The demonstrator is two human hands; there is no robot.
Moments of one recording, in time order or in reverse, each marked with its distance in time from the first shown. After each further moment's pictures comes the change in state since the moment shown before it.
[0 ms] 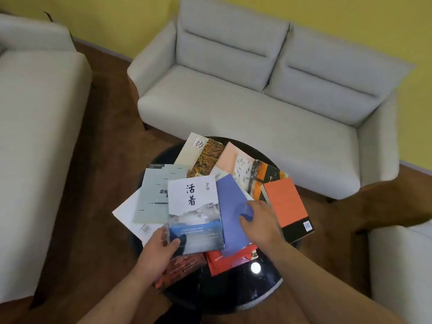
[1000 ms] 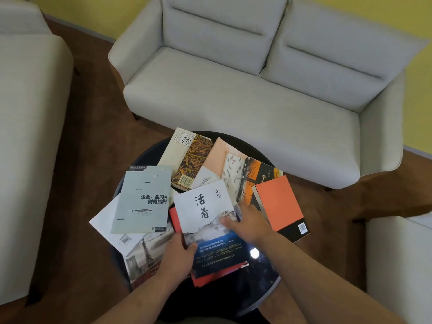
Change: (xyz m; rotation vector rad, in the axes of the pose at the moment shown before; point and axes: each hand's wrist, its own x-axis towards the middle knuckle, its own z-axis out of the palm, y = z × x) left_hand 0.032 0.030 0.084 0.079 0.001 -0.066; right_hand 0.049 0.025 -0.001 0.127 -0.333 0.059
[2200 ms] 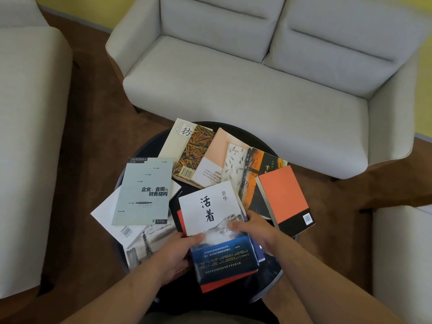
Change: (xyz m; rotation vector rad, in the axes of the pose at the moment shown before) left_hand 0.011 -0.009 -0.008 -0.493 -0.330 -0.283; right_hand -0.012 0.020 0.013 0.804 -0.295 0.199
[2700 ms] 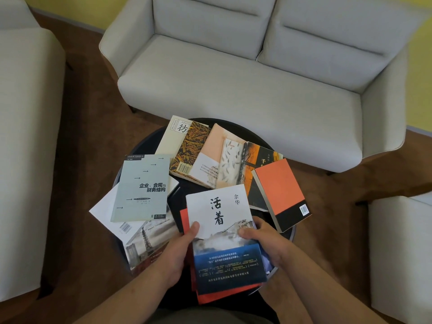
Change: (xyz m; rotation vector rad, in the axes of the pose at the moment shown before) left_hand -0.016 -0.015 0.011 -0.233 -0.062 0.069; right_hand -0.039 0.033 -0.005 0.247 0.037 0.053
